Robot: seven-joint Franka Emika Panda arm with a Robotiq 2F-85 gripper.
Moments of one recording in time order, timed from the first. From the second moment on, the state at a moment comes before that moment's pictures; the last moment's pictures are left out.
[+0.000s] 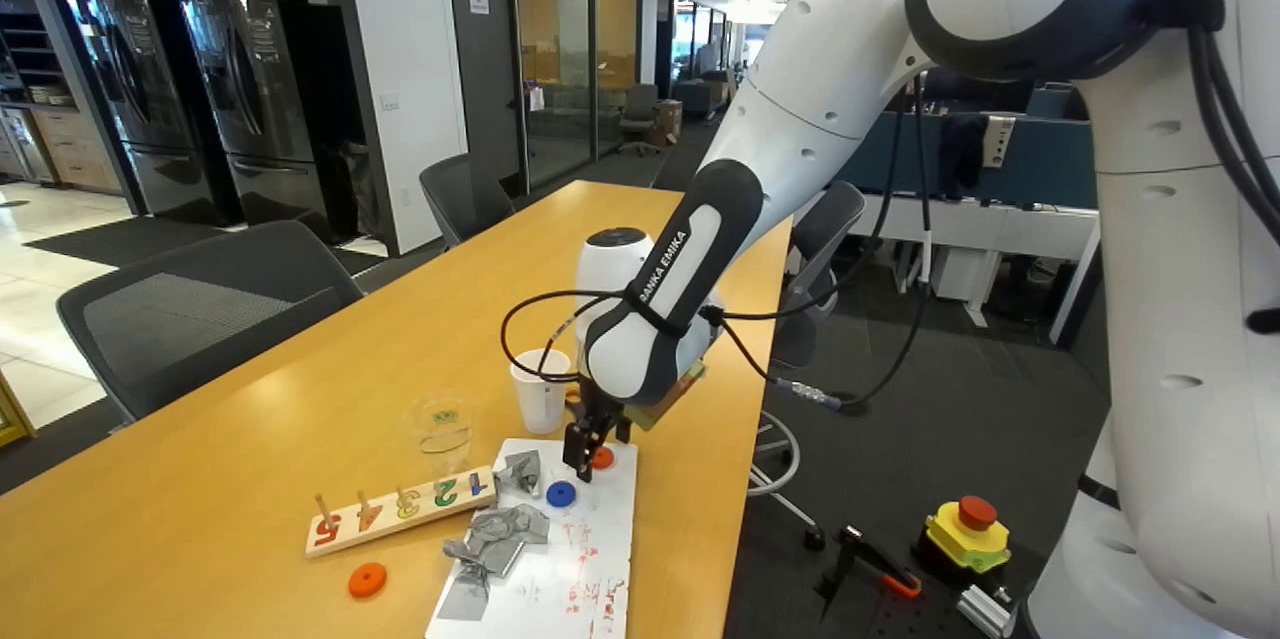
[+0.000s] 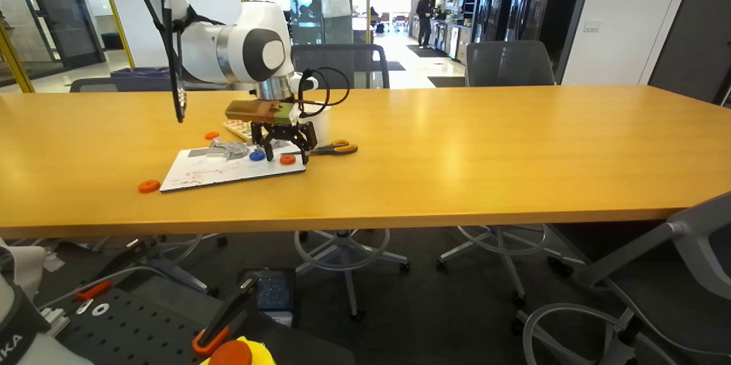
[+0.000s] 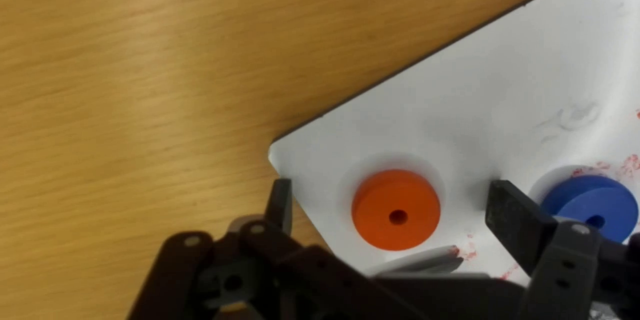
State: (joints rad) arm 0.04 0.36 0.05 -2.34 -0.12 2.78 0.01
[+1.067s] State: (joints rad) arm 0.07 0.37 0.01 -2.28 -0.12 2.69 0.07
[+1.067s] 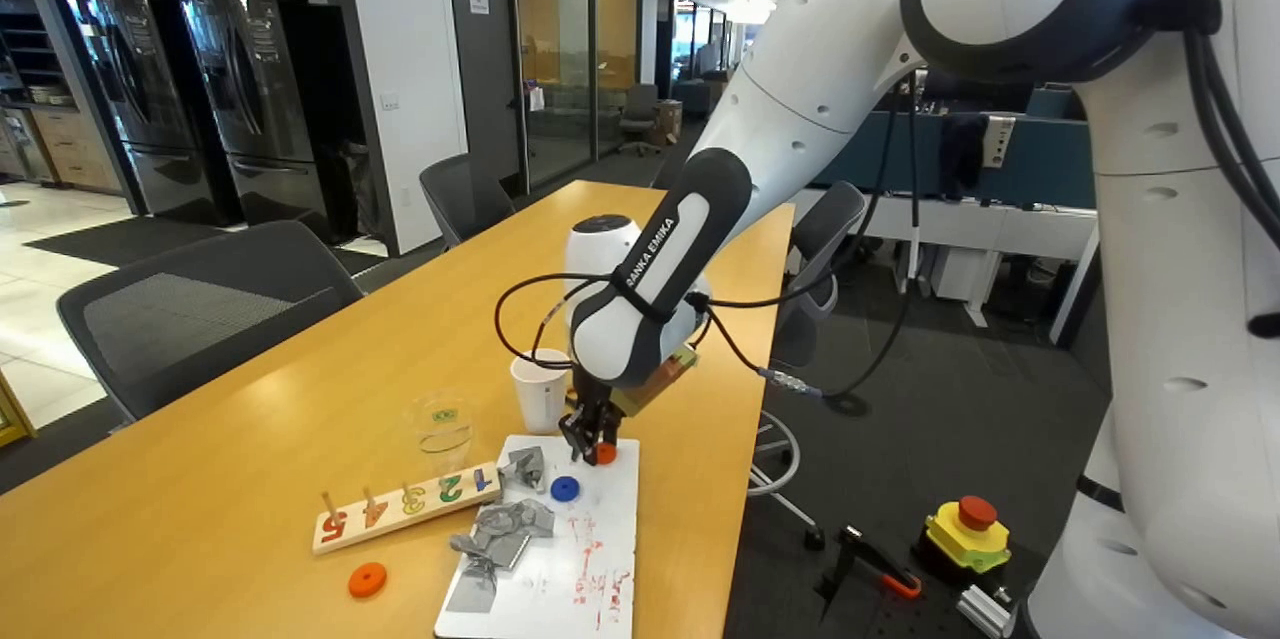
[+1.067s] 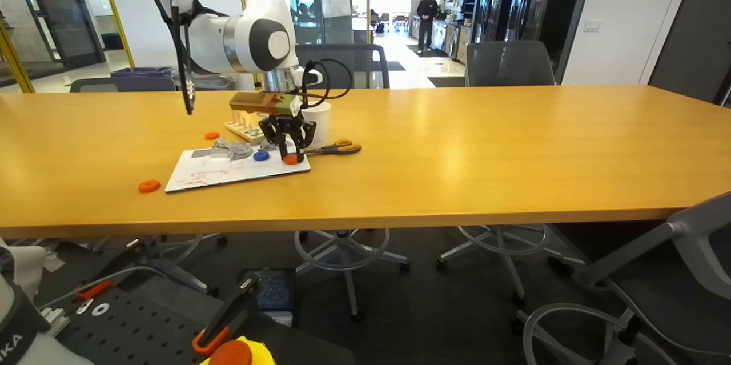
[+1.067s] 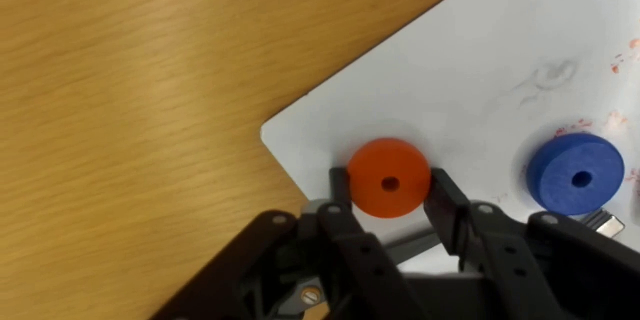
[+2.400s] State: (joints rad) arm 0.11 0.21 -0.01 -2.12 -0.22 2.52 0.17
